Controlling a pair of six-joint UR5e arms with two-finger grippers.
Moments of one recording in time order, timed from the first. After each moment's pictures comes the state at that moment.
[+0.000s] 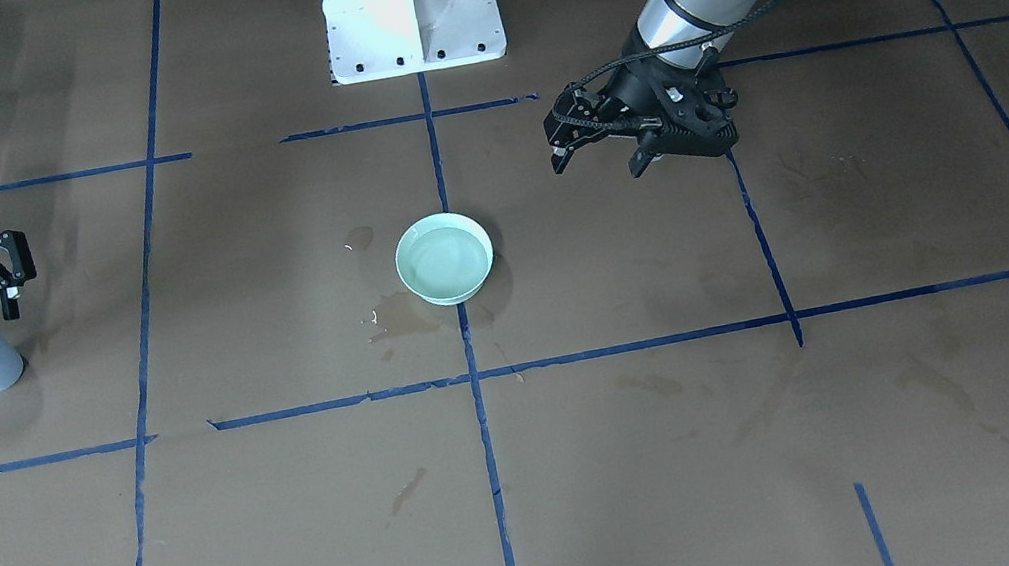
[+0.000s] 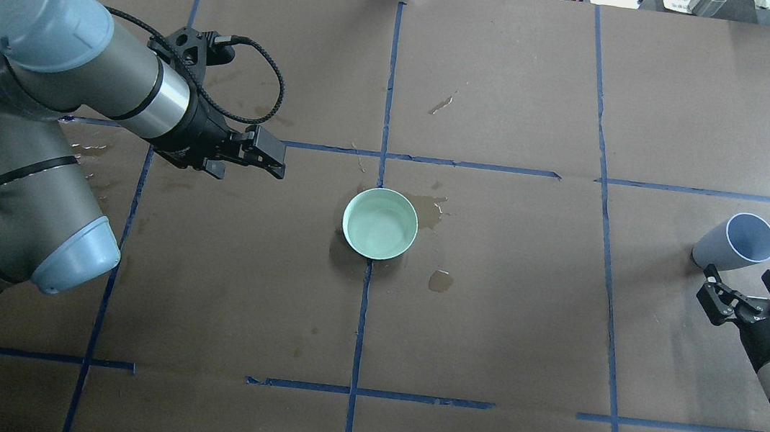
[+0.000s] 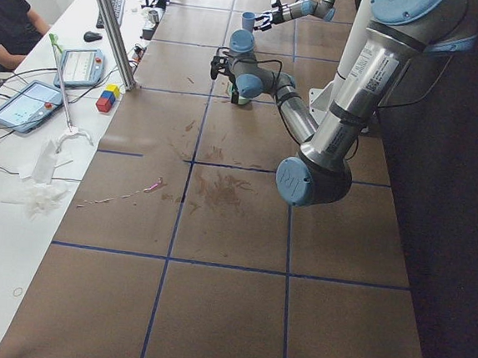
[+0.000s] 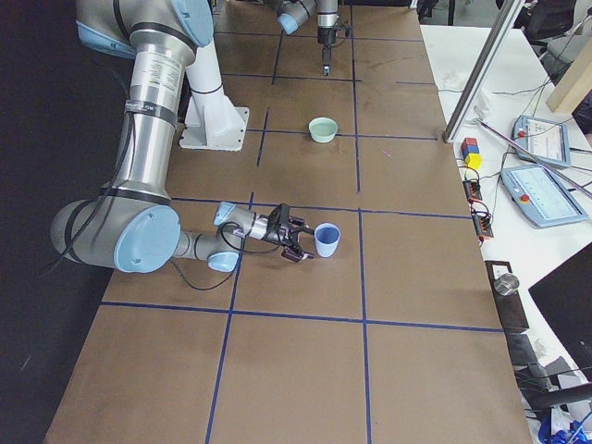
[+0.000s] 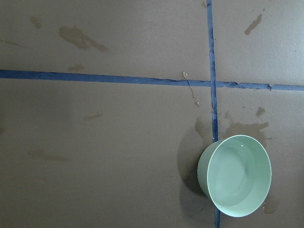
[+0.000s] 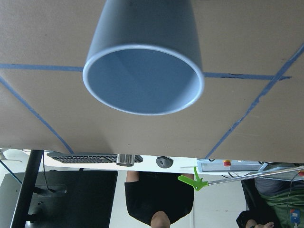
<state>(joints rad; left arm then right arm) -0.73 -2.03 -1.86 -1.89 -2.15 -1.21 0.25 -1.88 1.55 -0.29 0.62 1.29</state>
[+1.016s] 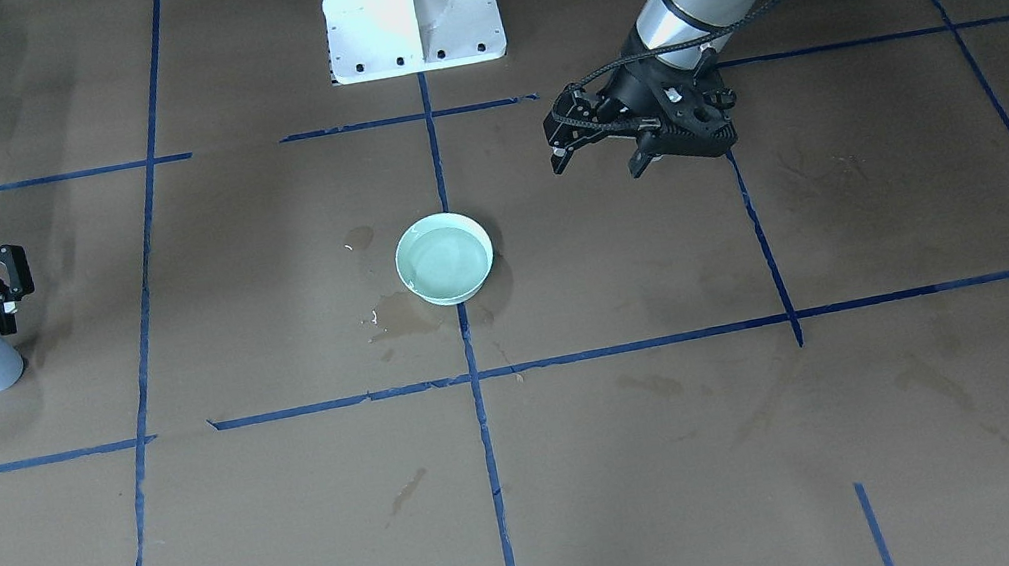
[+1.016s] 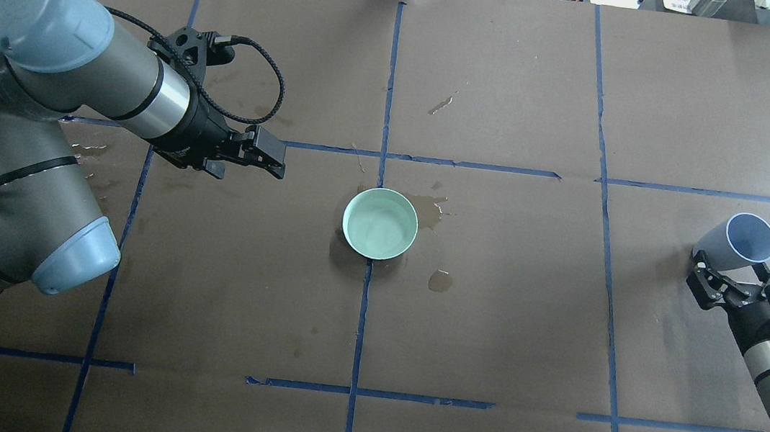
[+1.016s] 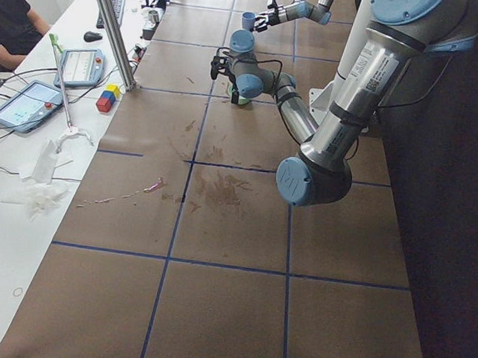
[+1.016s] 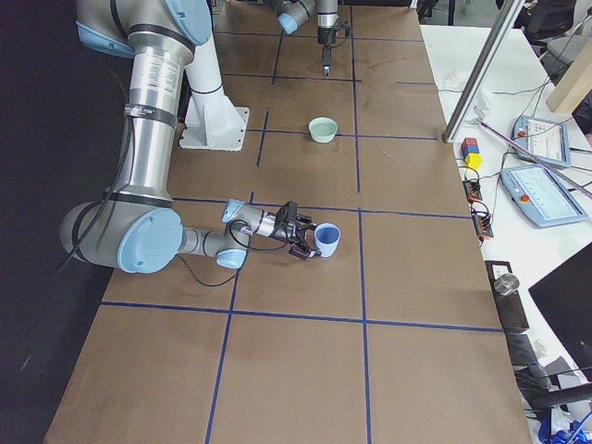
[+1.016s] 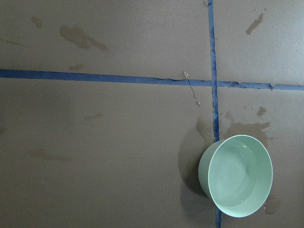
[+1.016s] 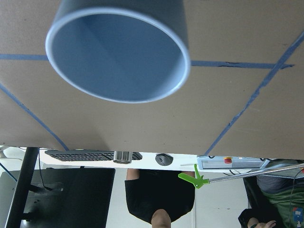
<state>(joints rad) -0.73 -2.03 -1.86 -1.88 -2.14 -1.21 0.31 -1.82 1.52 -0.29 0.66 1.24</state>
